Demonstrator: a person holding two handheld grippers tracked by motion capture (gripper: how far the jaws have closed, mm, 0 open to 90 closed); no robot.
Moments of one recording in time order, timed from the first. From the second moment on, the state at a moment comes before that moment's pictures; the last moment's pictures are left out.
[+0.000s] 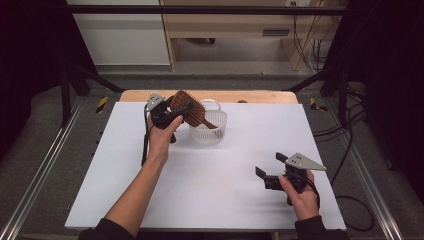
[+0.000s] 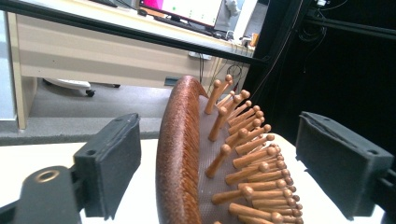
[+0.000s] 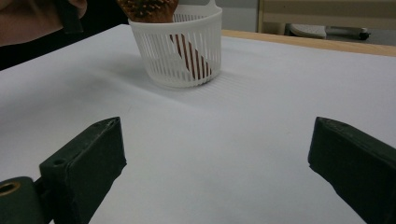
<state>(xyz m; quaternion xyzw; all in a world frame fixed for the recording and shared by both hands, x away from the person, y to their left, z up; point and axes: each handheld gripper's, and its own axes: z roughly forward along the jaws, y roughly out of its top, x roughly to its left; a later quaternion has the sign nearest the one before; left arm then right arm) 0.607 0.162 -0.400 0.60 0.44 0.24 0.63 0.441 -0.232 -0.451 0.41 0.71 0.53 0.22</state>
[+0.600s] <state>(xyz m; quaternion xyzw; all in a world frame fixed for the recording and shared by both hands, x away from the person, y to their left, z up) 0.605 0.157 -0.399 0.60 0.44 0.25 0.62 0.440 -0.233 -0.450 0.41 0.71 0.53 0.22</state>
